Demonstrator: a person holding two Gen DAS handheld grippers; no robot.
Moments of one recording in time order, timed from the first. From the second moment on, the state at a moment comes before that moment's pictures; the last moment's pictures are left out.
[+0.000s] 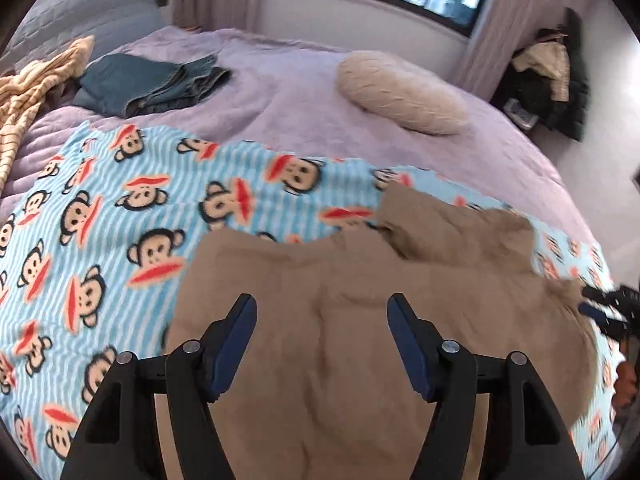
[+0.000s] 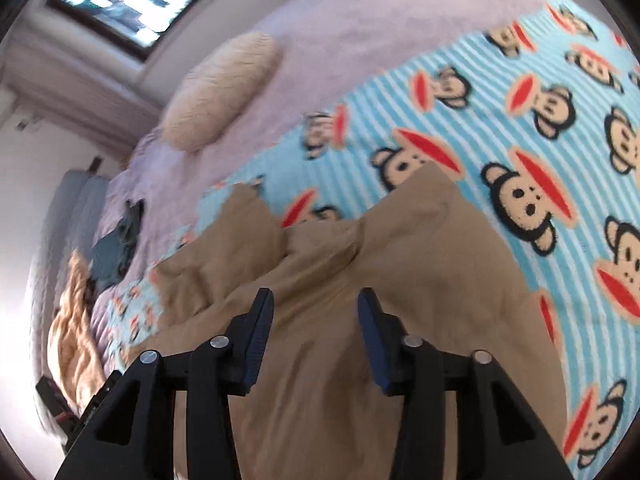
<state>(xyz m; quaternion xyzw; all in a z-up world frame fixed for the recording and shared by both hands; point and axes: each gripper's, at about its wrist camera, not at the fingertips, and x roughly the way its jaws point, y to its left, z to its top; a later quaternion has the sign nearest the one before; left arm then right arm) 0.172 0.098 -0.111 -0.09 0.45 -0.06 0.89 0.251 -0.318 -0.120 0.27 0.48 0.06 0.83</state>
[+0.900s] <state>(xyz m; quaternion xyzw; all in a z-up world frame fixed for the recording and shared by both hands) 0.265 0.103 -0.208 -0.03 0.47 0.04 0.88 0.295 -0.399 -0.203 0.25 0.52 -0.05 0.82</state>
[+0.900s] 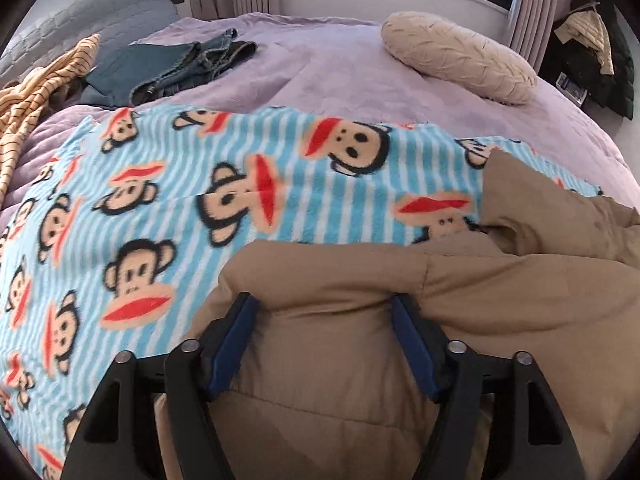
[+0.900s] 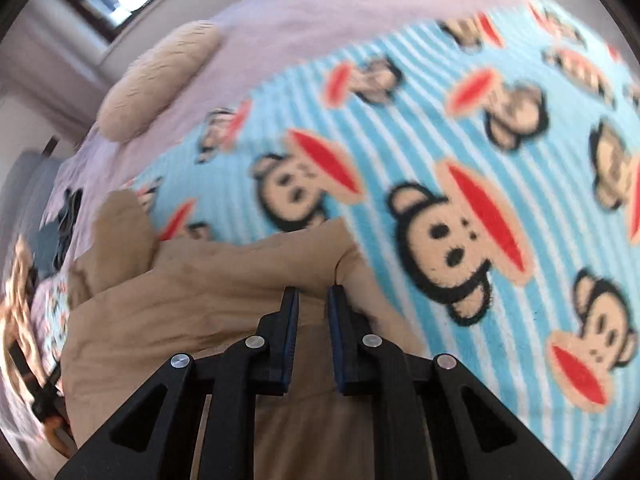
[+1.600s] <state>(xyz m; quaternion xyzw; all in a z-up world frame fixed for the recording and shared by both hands) 0.157 0.134 -0.169 -0.03 0.50 0.07 0.86 0.174 -0.339 -0.134 0.18 0.48 -0.07 0.85</state>
